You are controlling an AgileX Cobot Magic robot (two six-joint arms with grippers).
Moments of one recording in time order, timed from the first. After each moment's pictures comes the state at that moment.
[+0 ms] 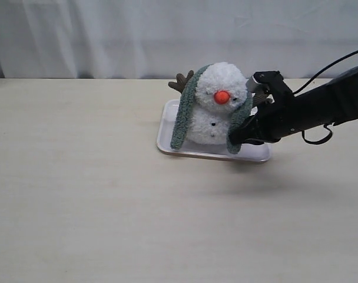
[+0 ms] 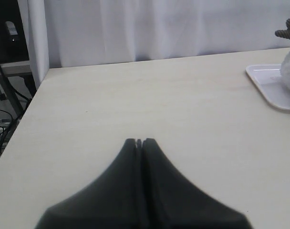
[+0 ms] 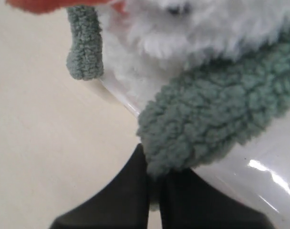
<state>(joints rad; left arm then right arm) -0.07 0.00 0.00 -0.04 0.34 0.11 0.06 1.98 -1.16 1.10 0.70 -1.31</state>
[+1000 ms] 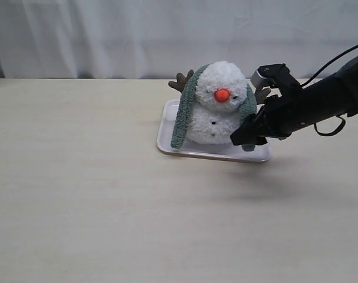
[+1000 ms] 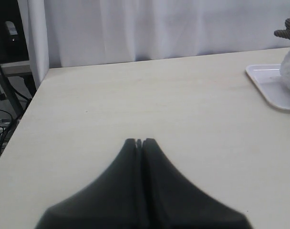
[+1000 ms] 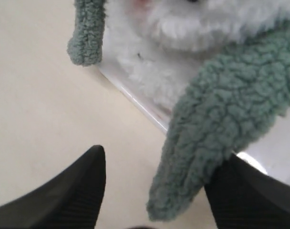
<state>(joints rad) -0.07 0.00 0.00 -0.04 0.34 0.11 0.06 1.90 -1.16 0.92 0.70 -1.17</state>
